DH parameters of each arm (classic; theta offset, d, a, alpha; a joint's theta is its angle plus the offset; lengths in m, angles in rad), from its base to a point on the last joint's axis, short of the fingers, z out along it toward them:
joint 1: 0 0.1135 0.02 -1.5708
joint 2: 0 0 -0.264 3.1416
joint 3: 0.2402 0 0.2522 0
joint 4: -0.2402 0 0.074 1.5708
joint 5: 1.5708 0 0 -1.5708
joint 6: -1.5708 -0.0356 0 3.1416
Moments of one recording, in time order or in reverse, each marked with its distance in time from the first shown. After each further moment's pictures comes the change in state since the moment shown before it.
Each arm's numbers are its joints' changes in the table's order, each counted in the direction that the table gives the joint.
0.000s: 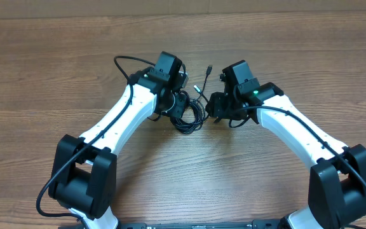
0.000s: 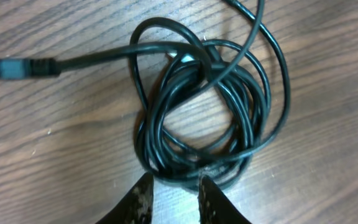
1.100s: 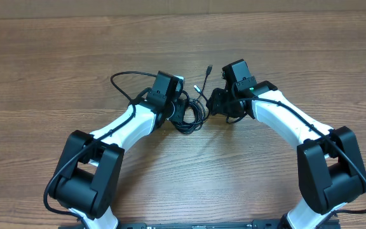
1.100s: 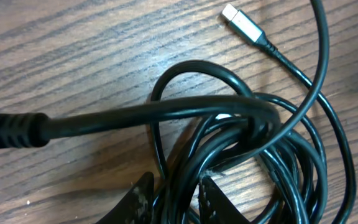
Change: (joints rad) left arm 0.000 0.004 -0.281 0.509 -0.067 0.066; right arm -0.025 0.116 0.000 0.112 0.000 -0.092
